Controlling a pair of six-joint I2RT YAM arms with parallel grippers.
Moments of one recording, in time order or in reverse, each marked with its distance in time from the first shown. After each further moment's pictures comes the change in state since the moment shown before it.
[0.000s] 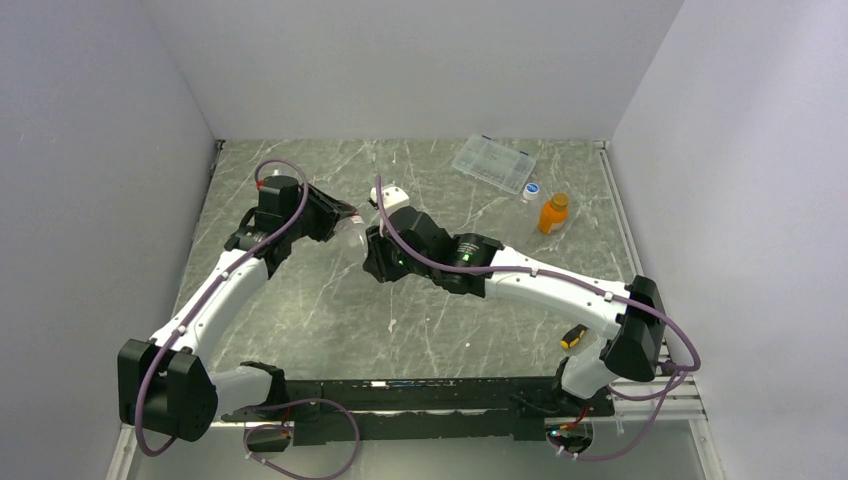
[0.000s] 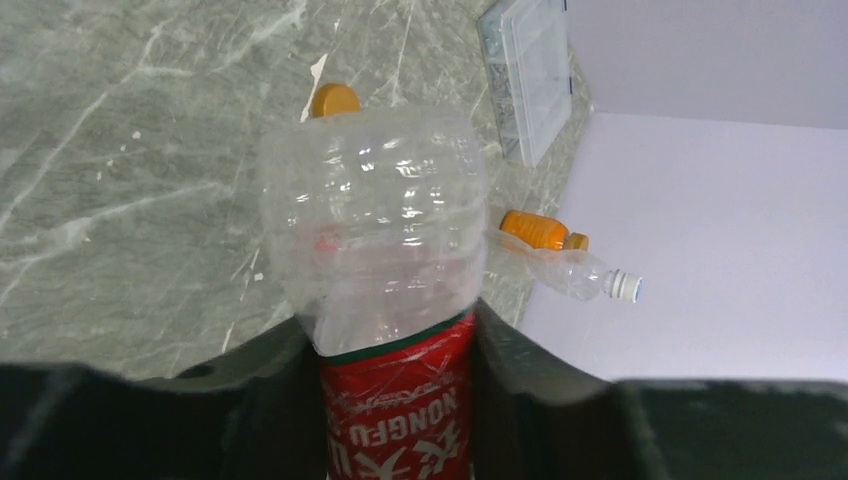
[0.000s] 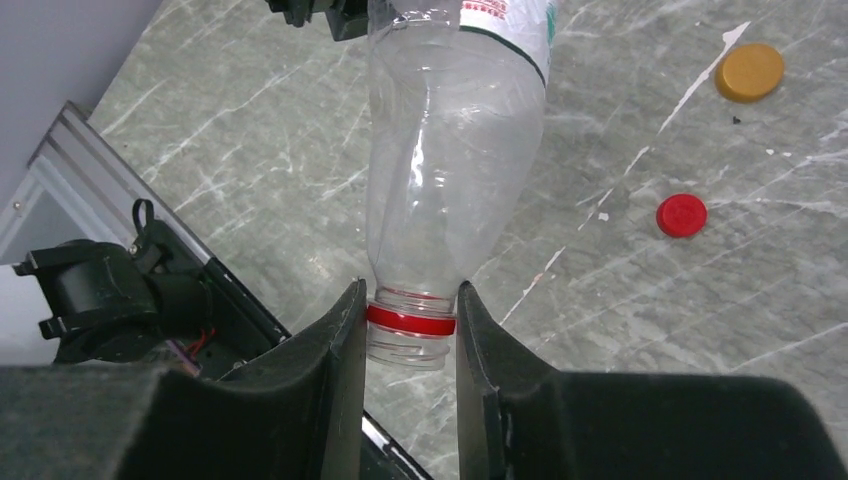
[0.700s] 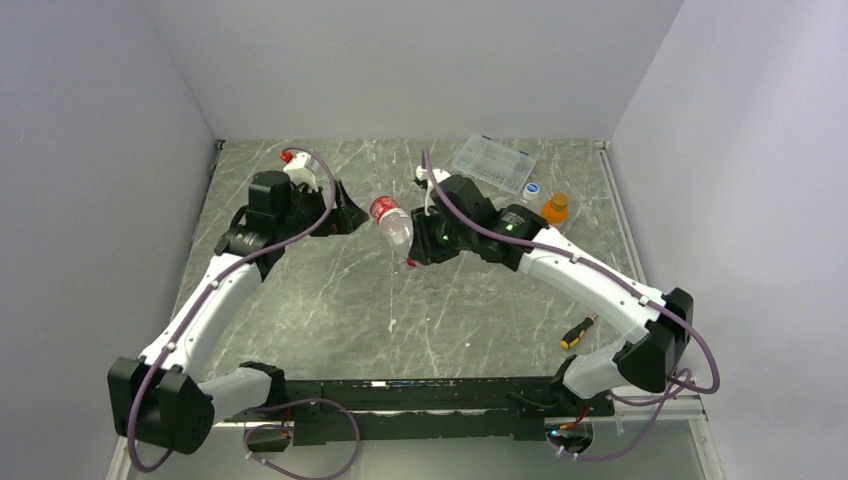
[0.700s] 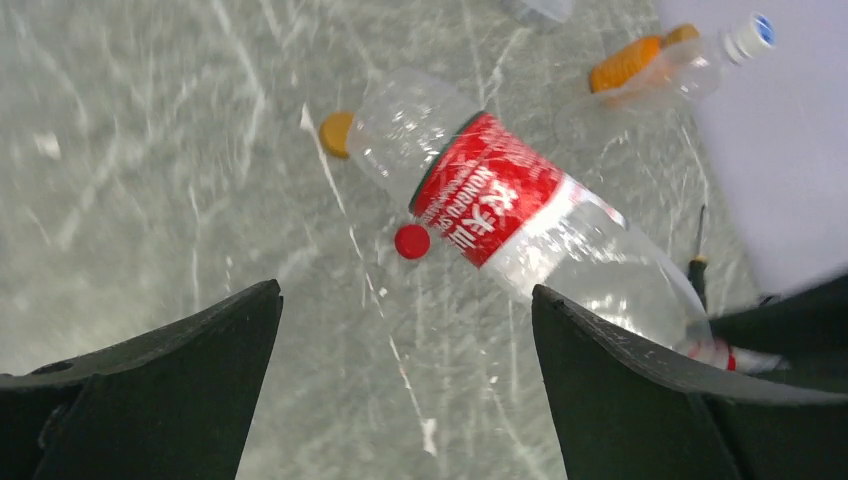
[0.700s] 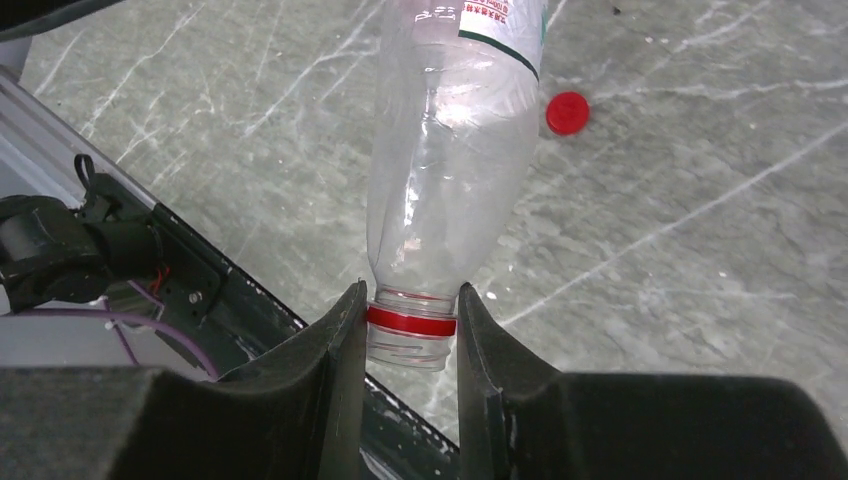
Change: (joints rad) left arm -0.002 -0.043 0.047 -0.026 0.169 0.685; right arm -0.211 -0.095 0.028 -0.281 -0.176 -0.049
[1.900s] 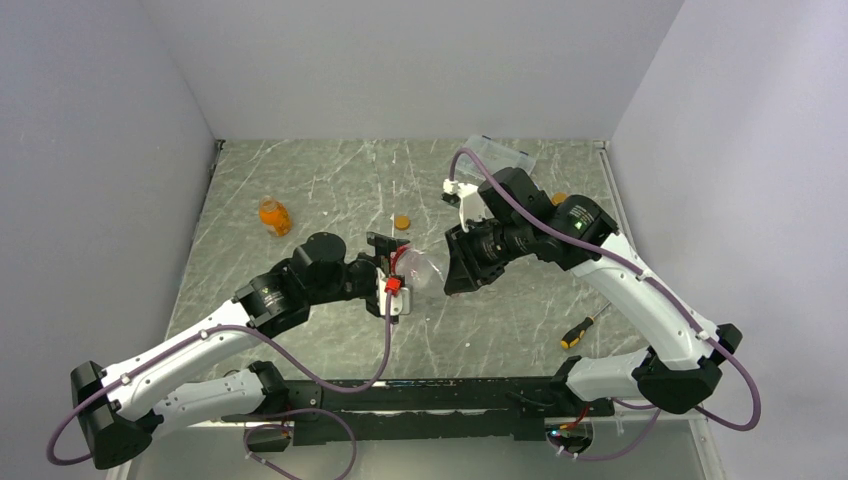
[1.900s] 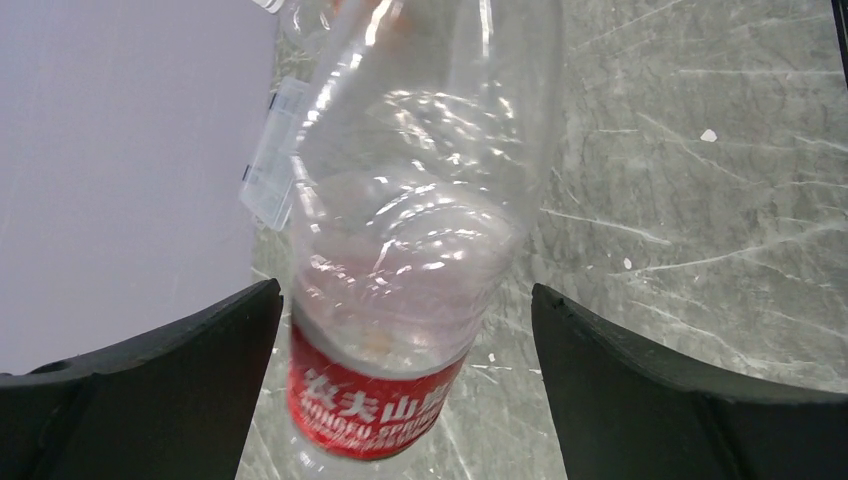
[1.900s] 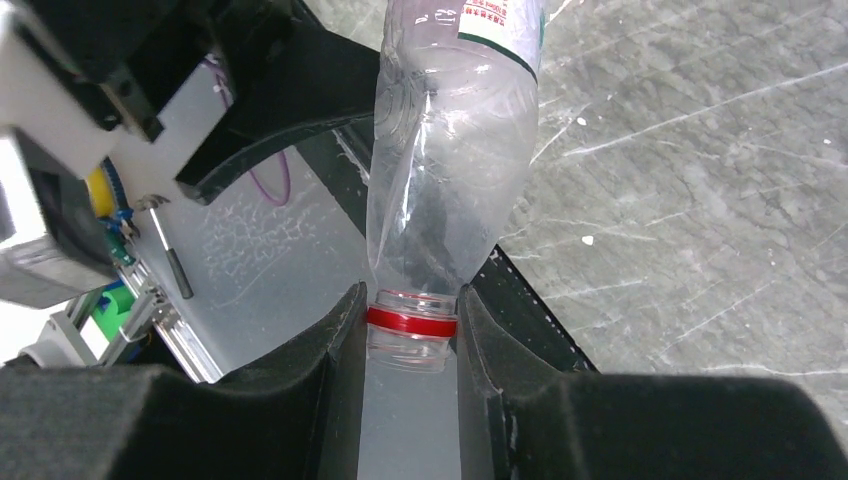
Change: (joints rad) left arm -0.653 -0.221 -0.117 0.039 -0.050 1.309; right arm -0.069 -0.145 0.211 -0.513 -0.357 -0.146
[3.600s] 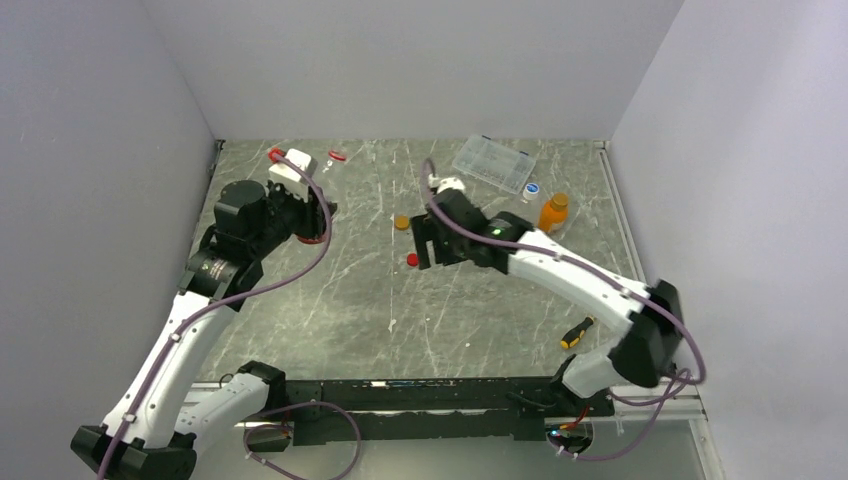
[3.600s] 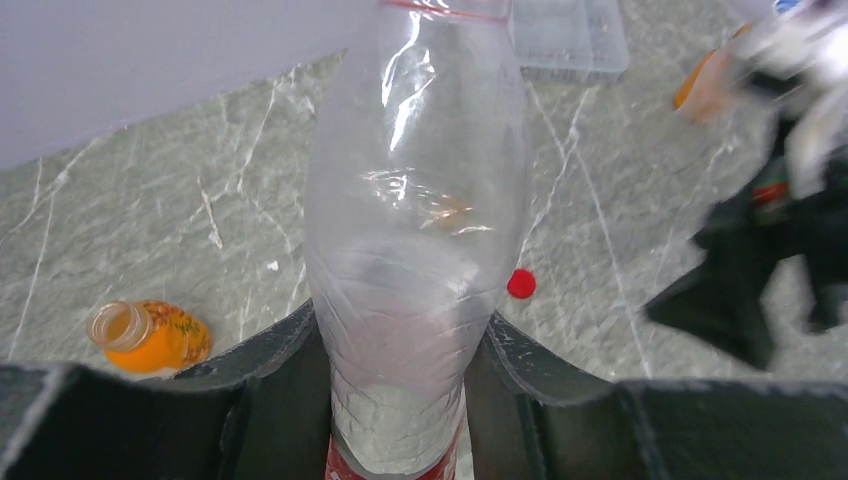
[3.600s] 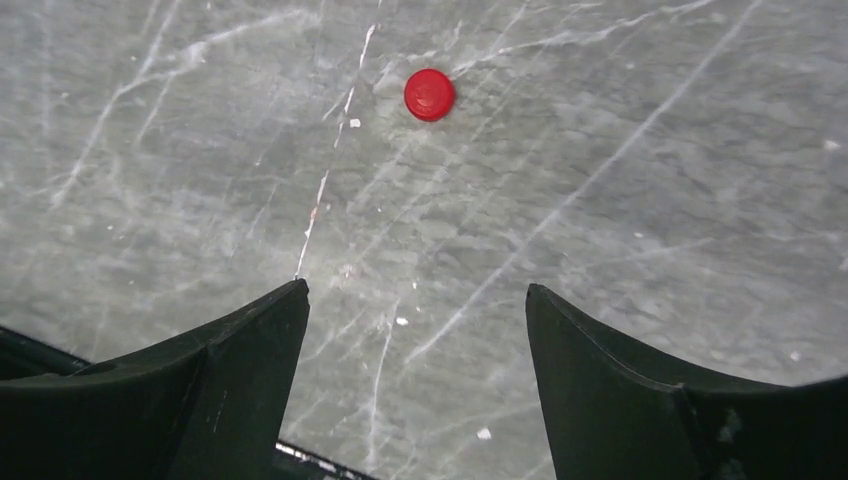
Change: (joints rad) left arm 0.566 -0.021 0.218 -0.154 -0.140 -0.849; right arm 0.040 0.175 -0.316 0.518 0.598 0.220
